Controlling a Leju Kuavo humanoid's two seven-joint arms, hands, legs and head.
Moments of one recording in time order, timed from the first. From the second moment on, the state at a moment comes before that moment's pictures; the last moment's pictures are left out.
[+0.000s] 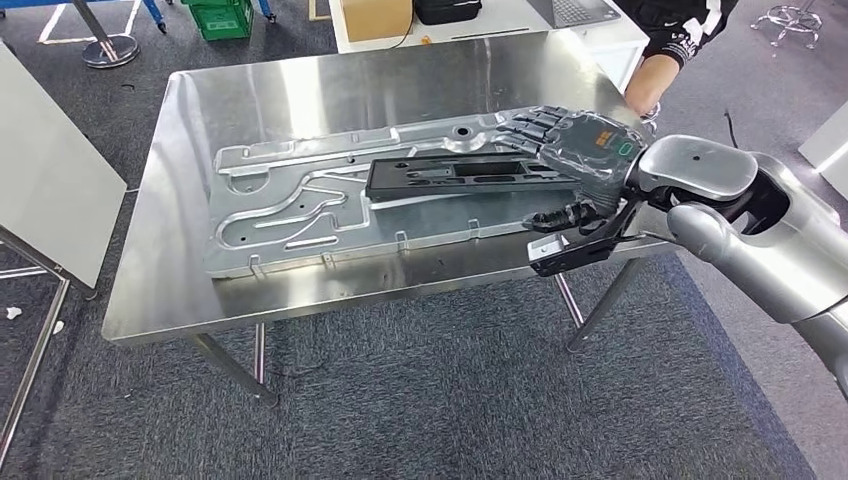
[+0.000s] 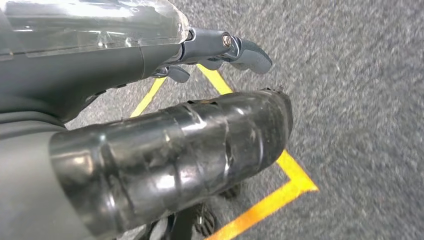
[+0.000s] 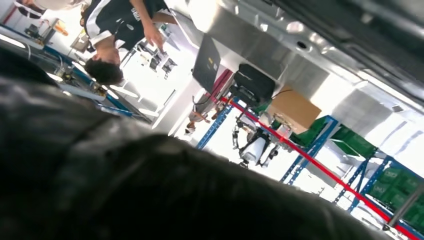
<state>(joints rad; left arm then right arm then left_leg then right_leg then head) -0.07 -0.03 1.38 -0.22 -0.74 0.13 -0.30 -1.15 -0.70 1.04 -1.49 0.76 0.25 -0.21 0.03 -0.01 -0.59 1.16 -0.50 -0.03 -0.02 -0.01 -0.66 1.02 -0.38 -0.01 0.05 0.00</state>
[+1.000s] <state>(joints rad) -0.08 -0.07 1.38 -0.22 -0.75 0.18 -0.33 -1.16 -0.72 1.01 -1.52 0.77 0.27 -0.19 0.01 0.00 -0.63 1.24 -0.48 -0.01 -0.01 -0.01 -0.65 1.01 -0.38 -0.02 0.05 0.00</state>
